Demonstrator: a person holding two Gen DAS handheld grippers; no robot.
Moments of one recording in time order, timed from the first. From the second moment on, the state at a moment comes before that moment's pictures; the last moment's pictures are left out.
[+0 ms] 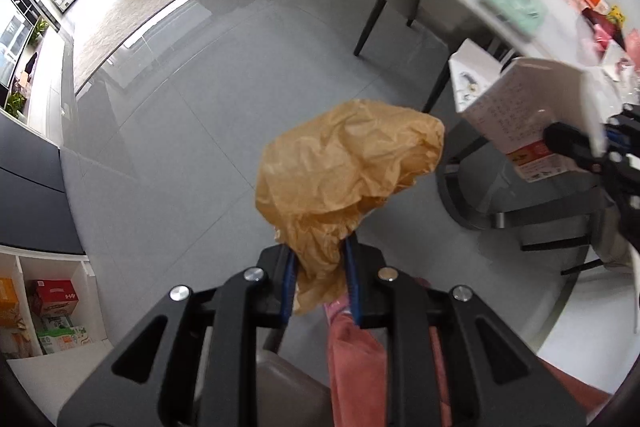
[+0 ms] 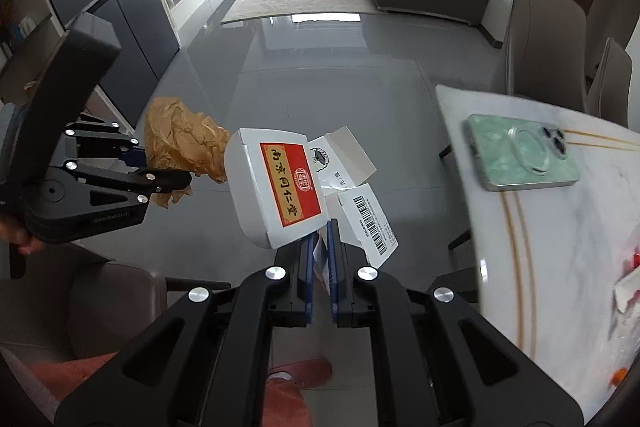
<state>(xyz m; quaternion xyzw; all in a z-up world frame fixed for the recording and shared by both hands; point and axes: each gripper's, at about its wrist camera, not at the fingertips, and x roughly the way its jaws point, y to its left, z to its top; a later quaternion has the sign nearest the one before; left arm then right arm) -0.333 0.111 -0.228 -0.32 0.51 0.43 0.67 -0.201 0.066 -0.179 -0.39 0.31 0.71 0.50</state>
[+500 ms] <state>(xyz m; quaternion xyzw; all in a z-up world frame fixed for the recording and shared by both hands) -0.336 0.198 -0.489 -0.33 0.54 0.38 0.67 -0.232 0.195 -0.488 -0.41 0.41 0.64 0.50</state>
